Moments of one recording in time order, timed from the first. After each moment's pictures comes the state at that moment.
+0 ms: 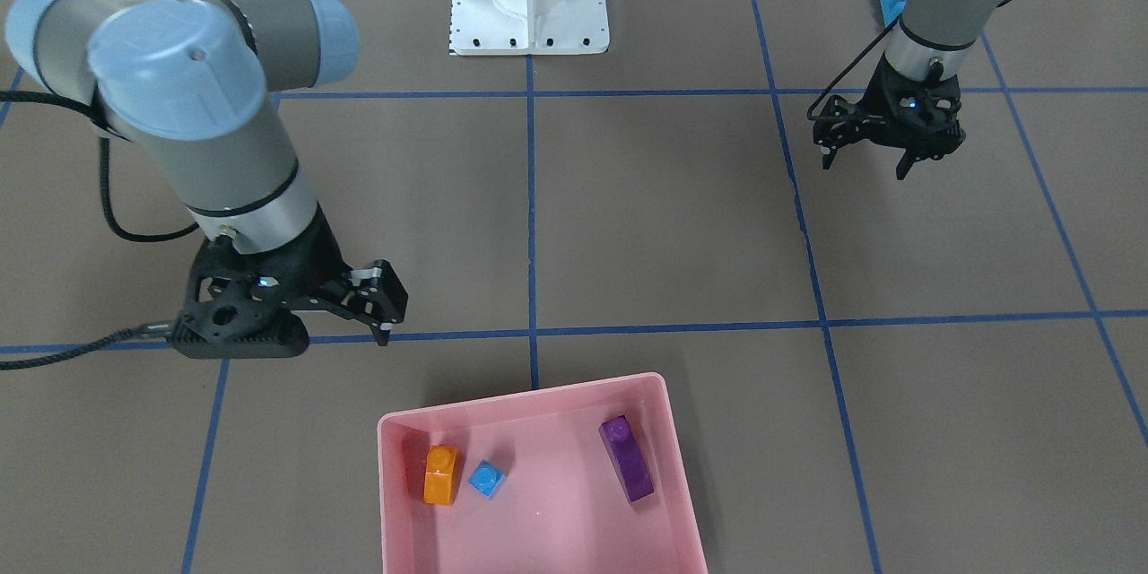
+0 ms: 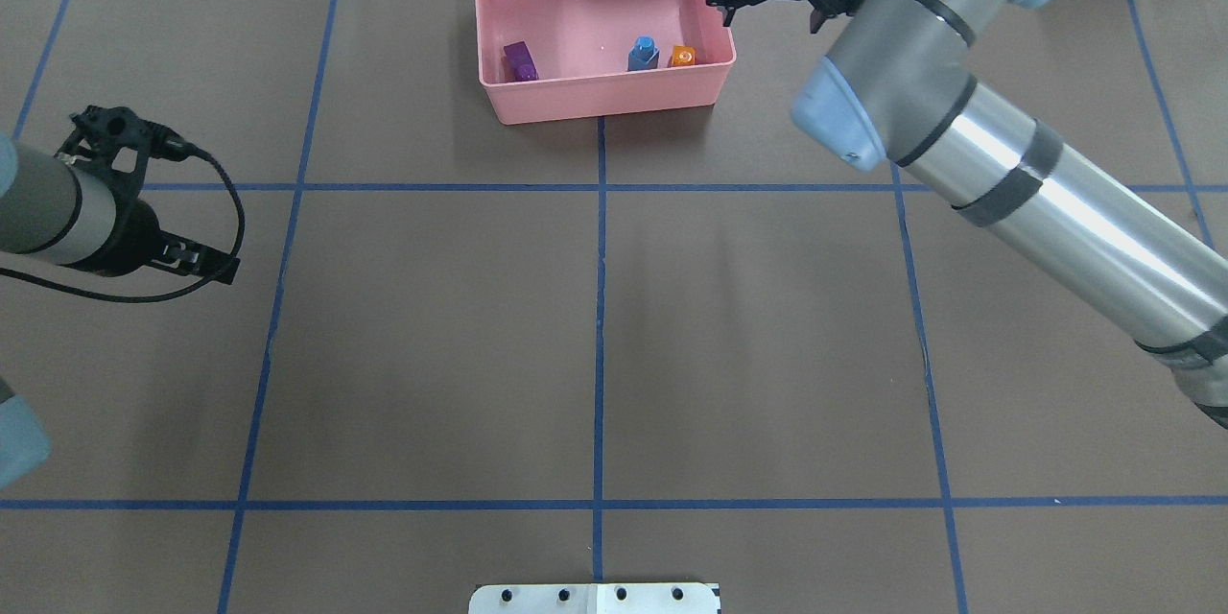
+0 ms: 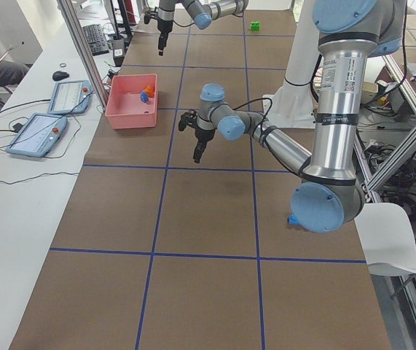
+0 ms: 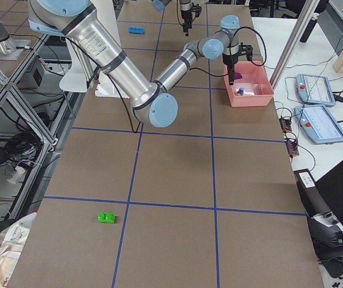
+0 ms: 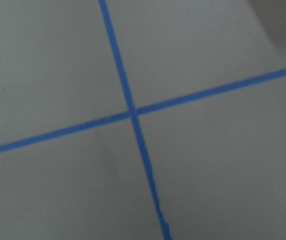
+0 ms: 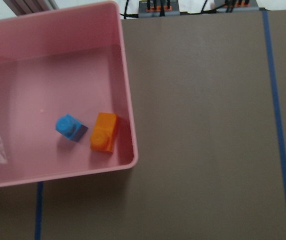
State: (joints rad) left arm -0.77 -1.56 -2.08 -1.74 -1.92 -0.73; right arm 0.95 -0.84 1.62 -1.62 2.02 0.94
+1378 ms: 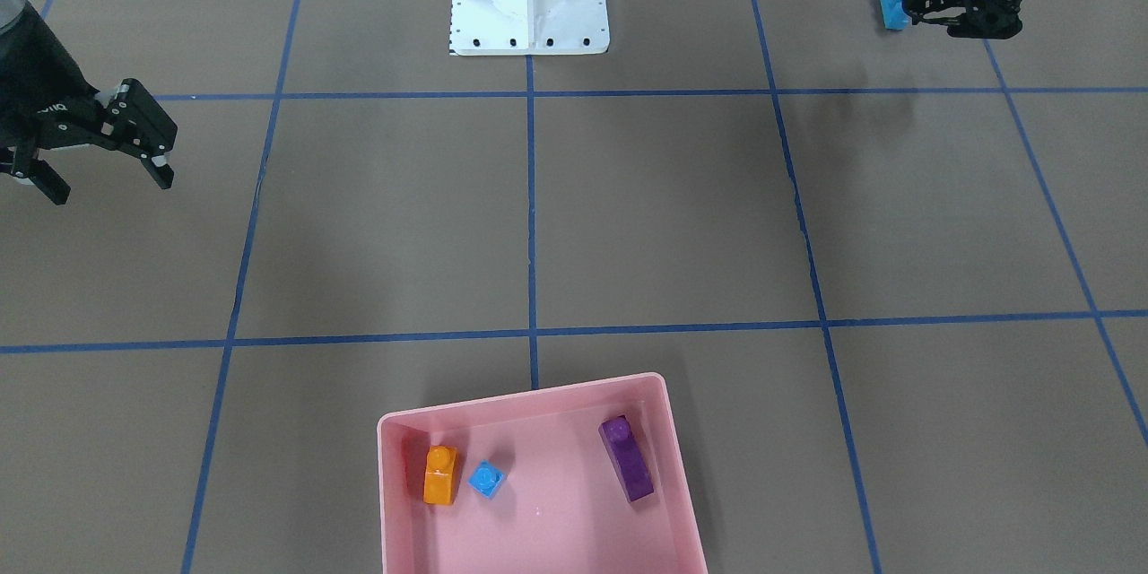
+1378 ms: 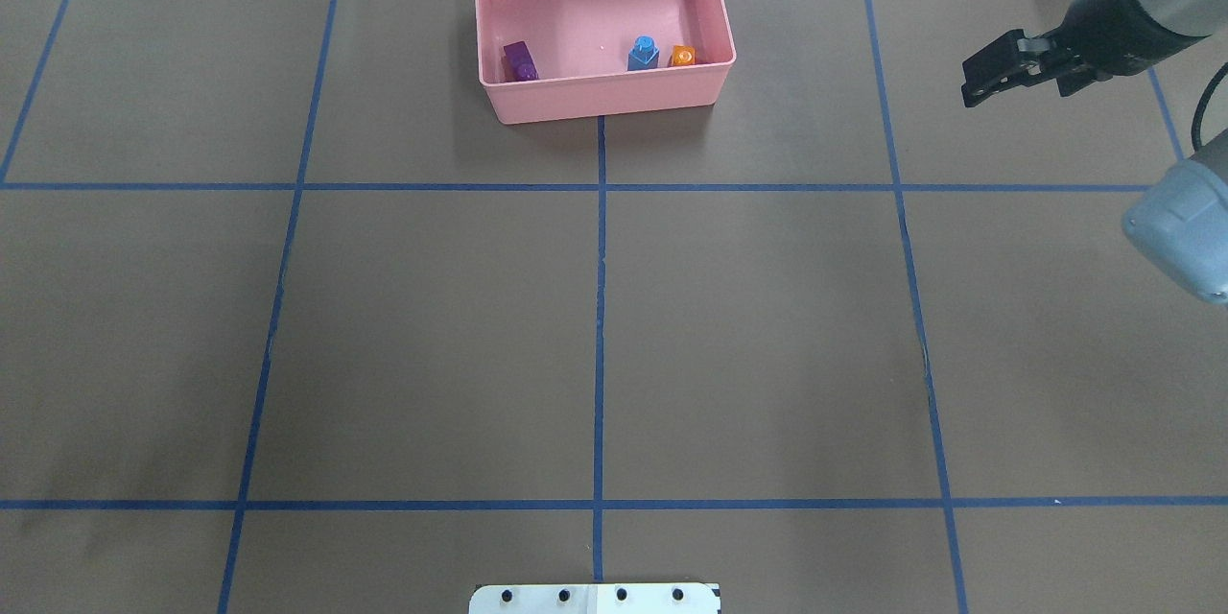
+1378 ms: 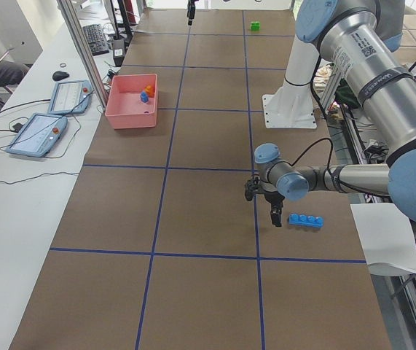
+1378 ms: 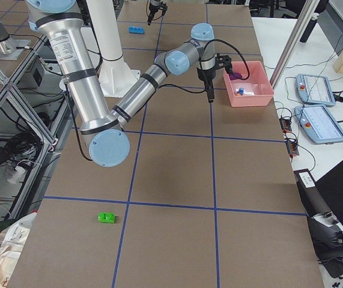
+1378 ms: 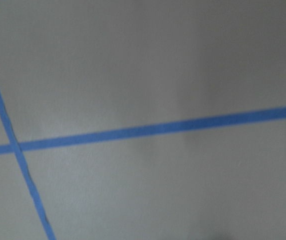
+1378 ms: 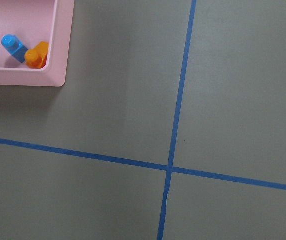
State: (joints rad) left arm -0.43 -0.89 -2.09 -2.14 -2.08 -0.92; right arm 1.07 -1.23 2.08 -1.73 2.11 0.65
